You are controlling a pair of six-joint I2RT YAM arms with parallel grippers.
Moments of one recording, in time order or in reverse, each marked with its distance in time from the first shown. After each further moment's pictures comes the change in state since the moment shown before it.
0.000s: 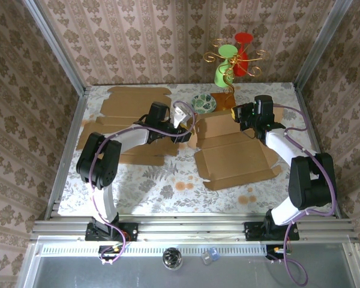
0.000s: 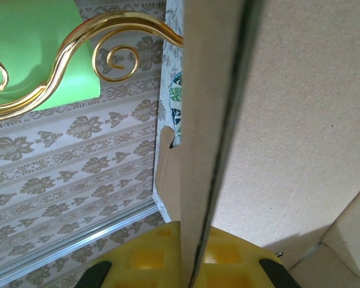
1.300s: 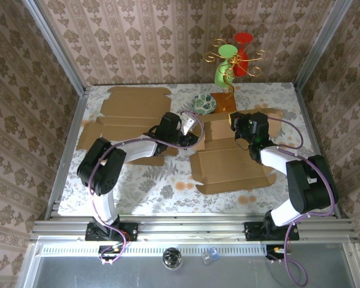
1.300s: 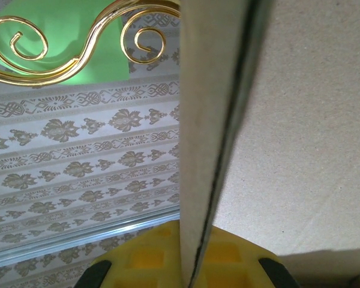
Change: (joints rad) left arm -0.153 -0.053 -0.128 0.180 -0.382 -0.175; right arm 0.075 -0.032 -0.304 0.518 0.121 0.058
